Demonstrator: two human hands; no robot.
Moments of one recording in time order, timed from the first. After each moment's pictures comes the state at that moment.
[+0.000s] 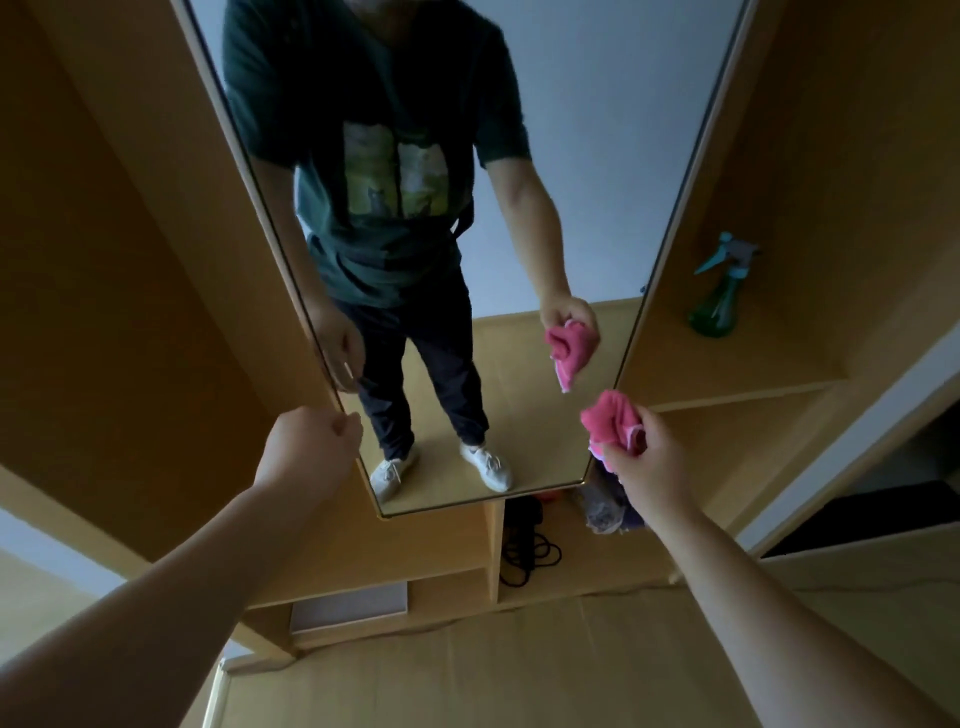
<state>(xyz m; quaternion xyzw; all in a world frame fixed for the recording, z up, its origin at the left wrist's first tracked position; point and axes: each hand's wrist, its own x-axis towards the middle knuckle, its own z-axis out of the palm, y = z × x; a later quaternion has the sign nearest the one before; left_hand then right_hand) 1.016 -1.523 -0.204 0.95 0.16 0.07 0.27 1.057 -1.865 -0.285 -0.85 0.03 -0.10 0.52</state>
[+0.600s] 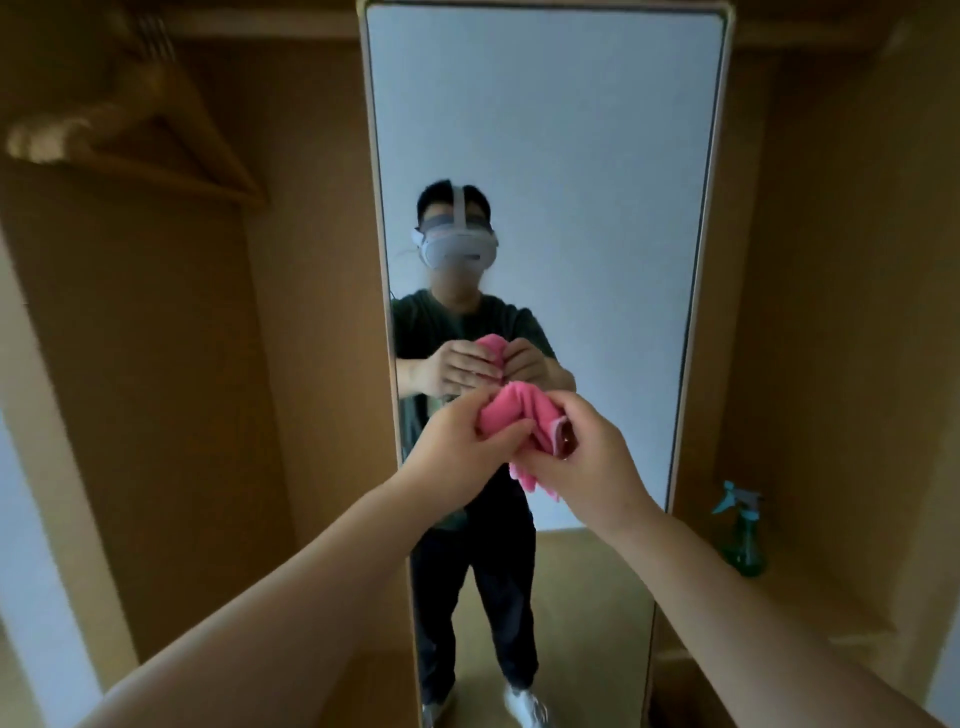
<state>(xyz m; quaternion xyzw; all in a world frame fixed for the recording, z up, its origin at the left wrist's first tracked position) 0.988 -1.591 0.063 0.84 -0.16 0.22 0.46 1.014 -1.748 0.038 -0.74 -0.33 -0.17 0.57</state>
